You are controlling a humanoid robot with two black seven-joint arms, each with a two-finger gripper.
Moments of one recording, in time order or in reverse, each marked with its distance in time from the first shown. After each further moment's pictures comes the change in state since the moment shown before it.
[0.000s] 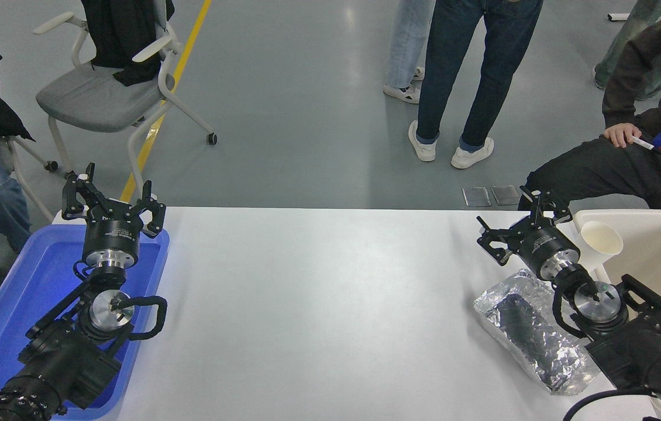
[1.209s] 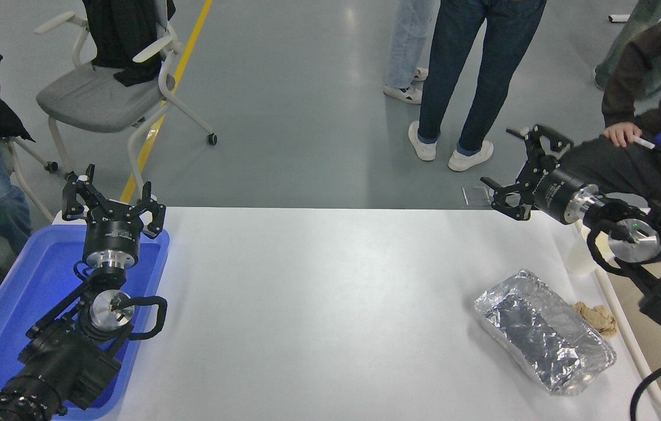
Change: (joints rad) left arm 0.001 0.000 -0.001 0.000 0.000 0.000 0.001; right arm 0.374 -0.451 -0.563 0.458 -0.464 0.002 -0.012
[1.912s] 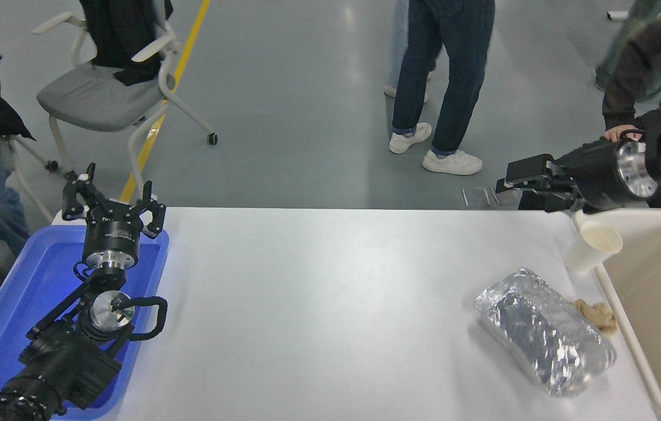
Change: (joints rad) left arm 0.000 0.000 0.000 -0.001 0.001 0.000 0.001; right arm 1.080 -0.009 -1.337 0.590 -0.228 0.054 0.006
